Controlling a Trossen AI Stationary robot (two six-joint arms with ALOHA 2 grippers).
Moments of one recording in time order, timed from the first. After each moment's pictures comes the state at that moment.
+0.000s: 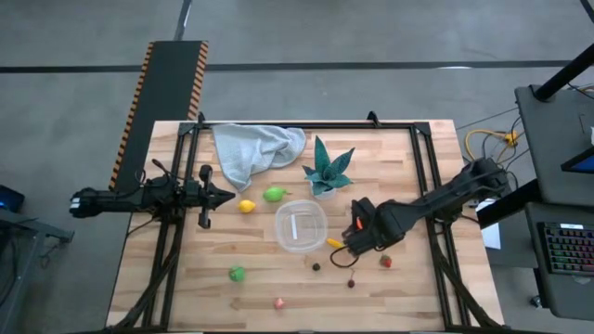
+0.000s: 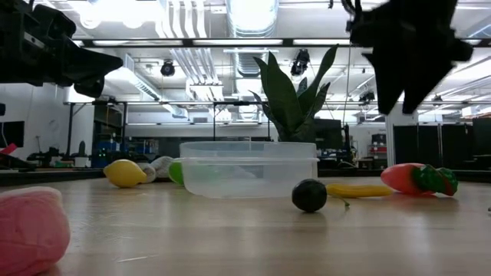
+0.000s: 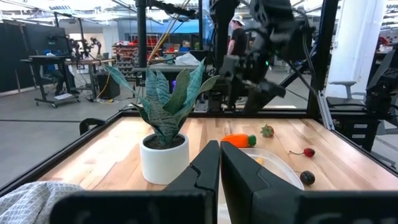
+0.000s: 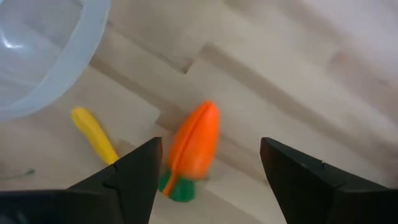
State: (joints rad) left arm -0.01 0.06 0.01 0.07 -0.06 0.01; right arm 0.42 1.63 1.17 -1.13 0.38 1.41
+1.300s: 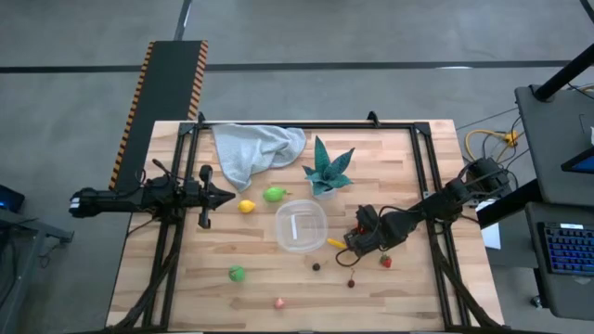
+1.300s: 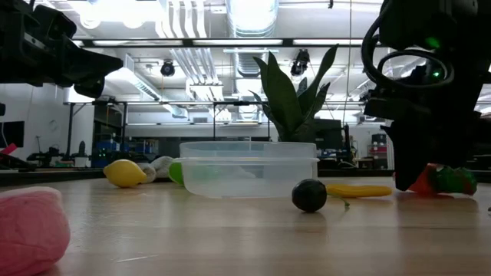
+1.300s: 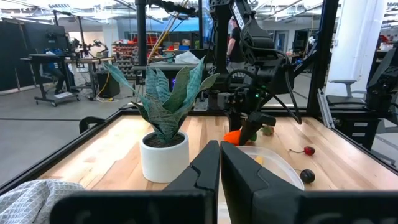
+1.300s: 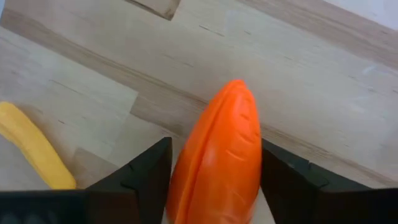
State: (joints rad) left arm -0.01 0.07 0.01 0.07 -0.06 0.01; right arm 0.42 1.63 0.79 -0.63 0.31 1.54
